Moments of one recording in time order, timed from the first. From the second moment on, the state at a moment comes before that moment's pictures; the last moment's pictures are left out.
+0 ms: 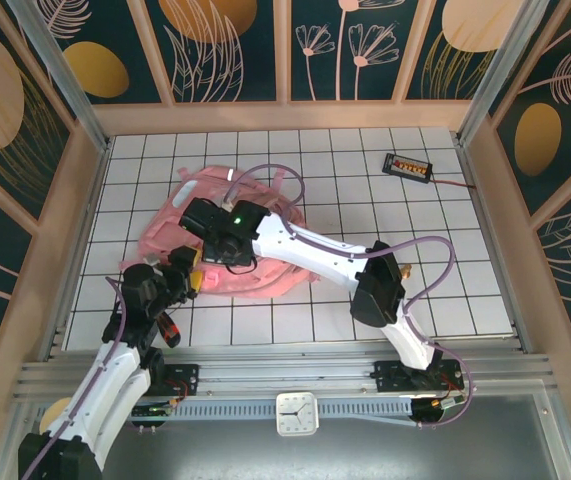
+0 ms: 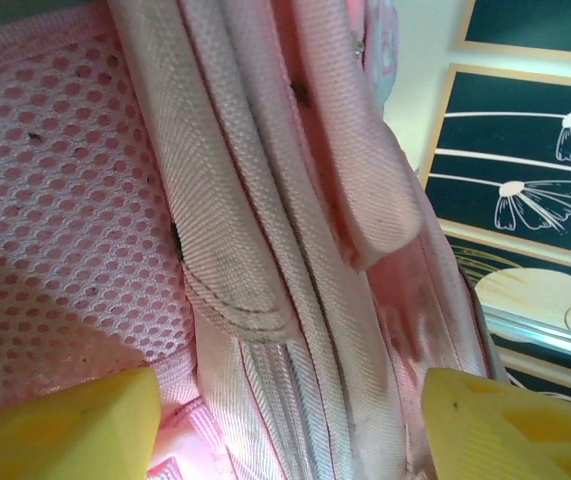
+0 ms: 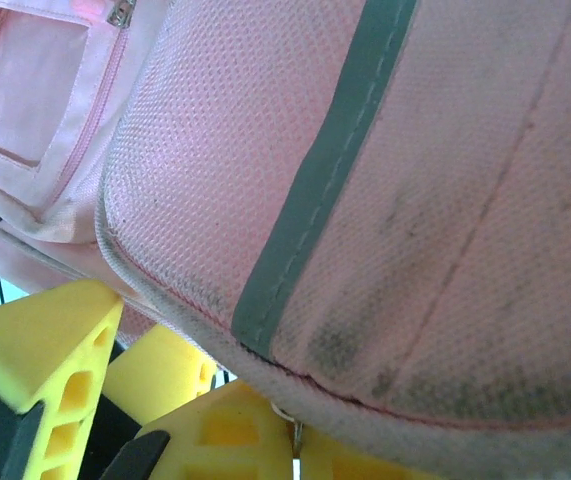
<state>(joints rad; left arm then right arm) -0.17 0.59 0.15 0.04 0.34 -1.58 1.17 2.16 2.16 -1.16 0.18 1.17</state>
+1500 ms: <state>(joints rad) -0.19 0.65 0.19 -0.01 0.39 -1.45 1.03 1.85 1.67 -1.07 0.00 0.76</state>
